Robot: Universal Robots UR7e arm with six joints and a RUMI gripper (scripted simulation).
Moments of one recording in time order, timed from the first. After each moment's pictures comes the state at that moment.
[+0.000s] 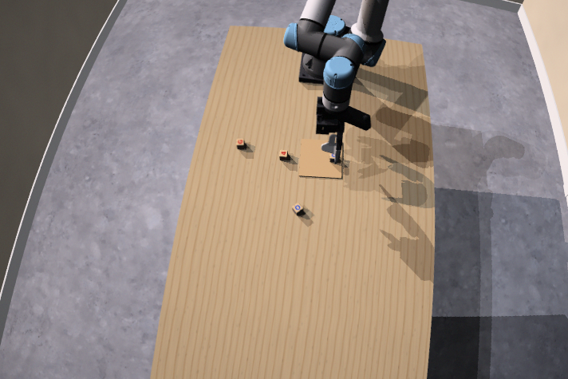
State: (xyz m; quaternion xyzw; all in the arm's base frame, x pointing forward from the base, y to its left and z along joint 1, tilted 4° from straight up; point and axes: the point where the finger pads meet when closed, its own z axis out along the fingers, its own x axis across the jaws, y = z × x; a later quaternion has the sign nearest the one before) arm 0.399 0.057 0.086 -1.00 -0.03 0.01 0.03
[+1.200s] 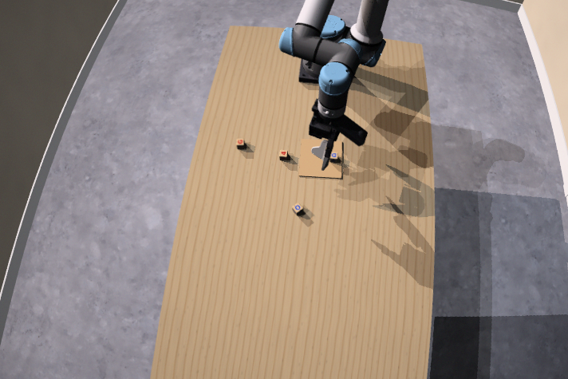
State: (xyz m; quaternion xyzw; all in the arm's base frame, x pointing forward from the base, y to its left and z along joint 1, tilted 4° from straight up) arm 0.431 0.046 0.089 -0.99 0.14 0.02 0.03
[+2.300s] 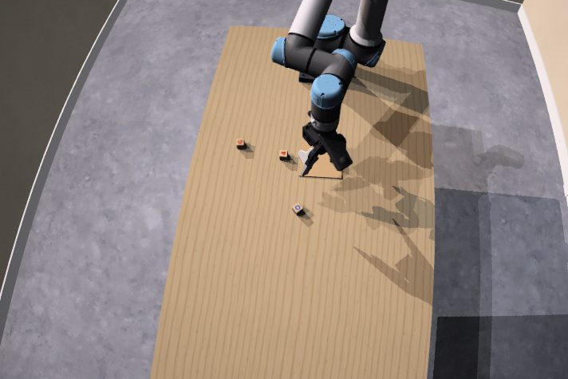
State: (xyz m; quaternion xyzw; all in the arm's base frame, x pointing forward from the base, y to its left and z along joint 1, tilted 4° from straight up) arm 0.484 0.024 0.089 -0.91 0.42 0.02 0.03
